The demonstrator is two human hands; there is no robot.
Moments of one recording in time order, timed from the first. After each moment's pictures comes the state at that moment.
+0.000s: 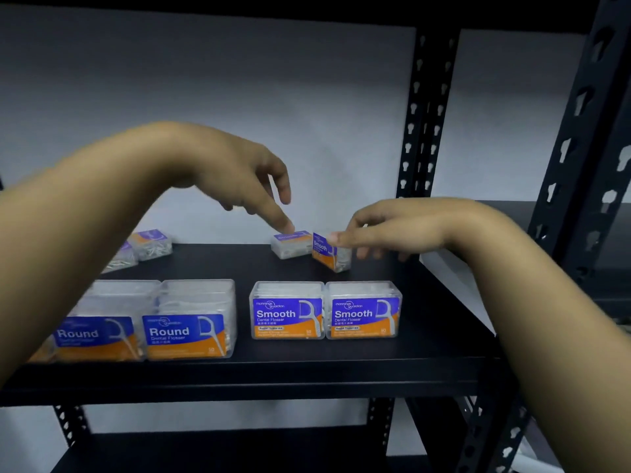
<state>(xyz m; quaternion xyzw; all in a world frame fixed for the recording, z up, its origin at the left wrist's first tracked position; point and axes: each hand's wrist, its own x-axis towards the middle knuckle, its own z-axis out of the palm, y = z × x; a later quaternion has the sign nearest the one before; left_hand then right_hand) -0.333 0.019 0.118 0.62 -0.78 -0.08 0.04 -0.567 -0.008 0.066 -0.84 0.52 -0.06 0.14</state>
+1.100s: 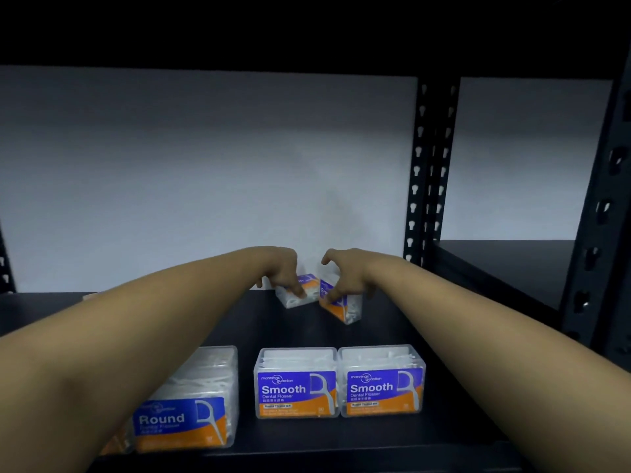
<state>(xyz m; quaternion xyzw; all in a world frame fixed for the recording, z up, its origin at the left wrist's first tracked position) -0.339 -0.174 0.026 0.69 -0.72 -0.07 -0.03 -0.511 -0.161 0.025 -0.81 0.58 -0.03 0.05</state>
